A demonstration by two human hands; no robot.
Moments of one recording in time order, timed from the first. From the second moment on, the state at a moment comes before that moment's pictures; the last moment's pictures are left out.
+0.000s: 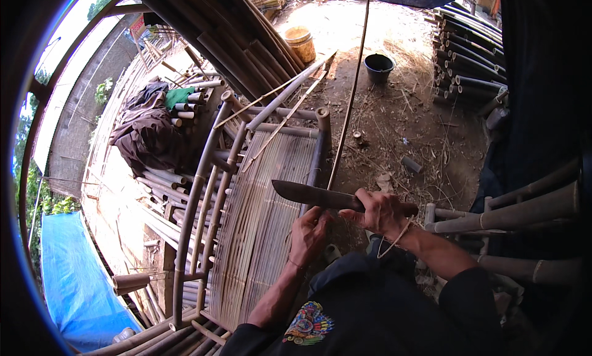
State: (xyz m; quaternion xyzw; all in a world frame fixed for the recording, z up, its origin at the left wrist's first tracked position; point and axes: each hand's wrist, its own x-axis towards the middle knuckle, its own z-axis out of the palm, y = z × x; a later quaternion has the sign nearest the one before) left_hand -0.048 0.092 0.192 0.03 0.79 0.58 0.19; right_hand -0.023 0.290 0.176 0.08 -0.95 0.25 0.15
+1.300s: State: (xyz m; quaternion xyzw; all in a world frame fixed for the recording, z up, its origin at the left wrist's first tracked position) left_hand 0.043 -0.027 0.167 0.22 0.87 0.43 0.11; right_hand -0.097 0.532 0.234 -0.22 -0.95 0.14 0.19
